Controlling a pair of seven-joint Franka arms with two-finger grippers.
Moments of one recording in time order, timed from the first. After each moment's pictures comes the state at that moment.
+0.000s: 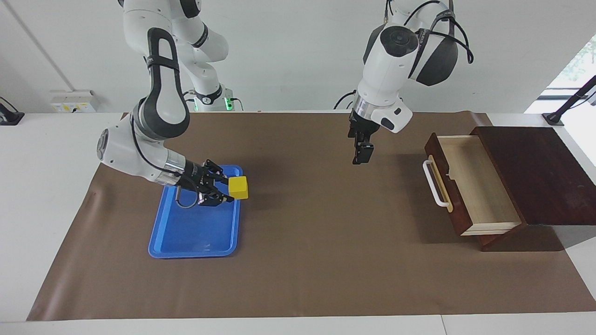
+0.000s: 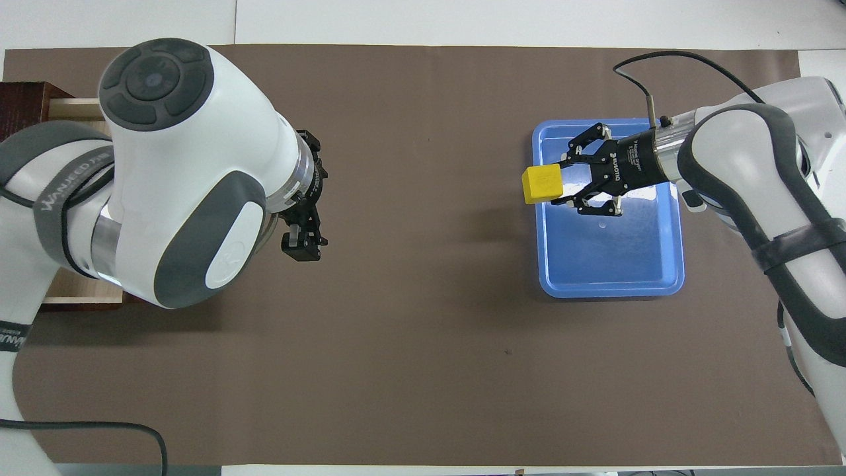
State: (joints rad) left arm -0.53 0.21 0.02 -1.51 -0.08 1.73 -2.03; right arm 0.05 0.33 0.02 -1.77 0.79 1.96 1.20
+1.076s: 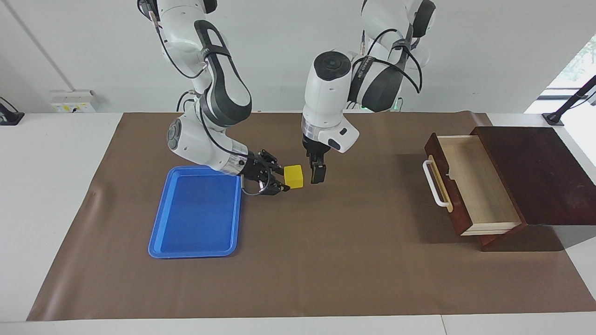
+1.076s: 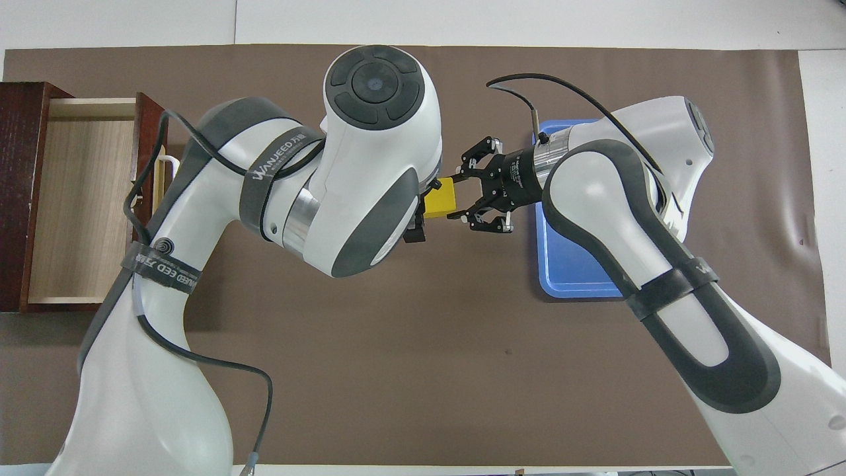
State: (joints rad) left arm -0.69 0.48 0.03 -1.22 -0.06 1.74 -2.22; right arm 0.30 0.33 0.03 -1.77 0.91 2.11 1.32
